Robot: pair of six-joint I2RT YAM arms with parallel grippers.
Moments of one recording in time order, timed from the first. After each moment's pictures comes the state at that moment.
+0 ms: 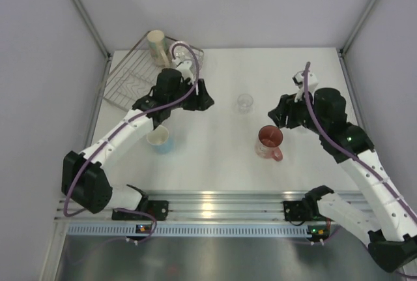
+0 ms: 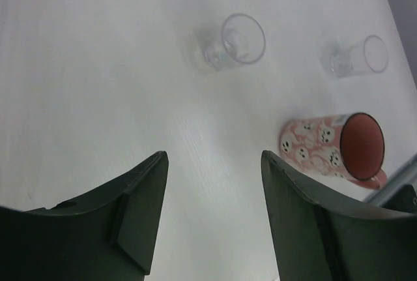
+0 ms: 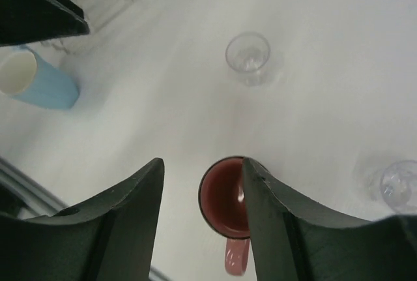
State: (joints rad) left arm -0.48 1.41 1.17 -0.28 0.17 -0.40; right arm 0.42 0.80 0.99 -0.52 -0.12 0.20
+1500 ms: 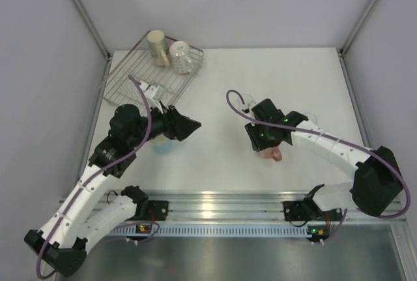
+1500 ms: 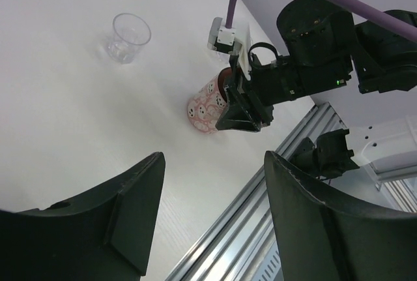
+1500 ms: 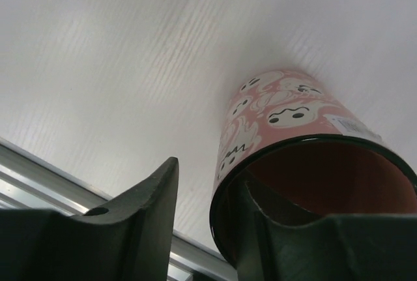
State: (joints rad) left arm -0.50 0.75 0.85 -0.30 0.41 -0.51; right arm 0.70 1.33 0.94 -0.70 -0.01 0.16
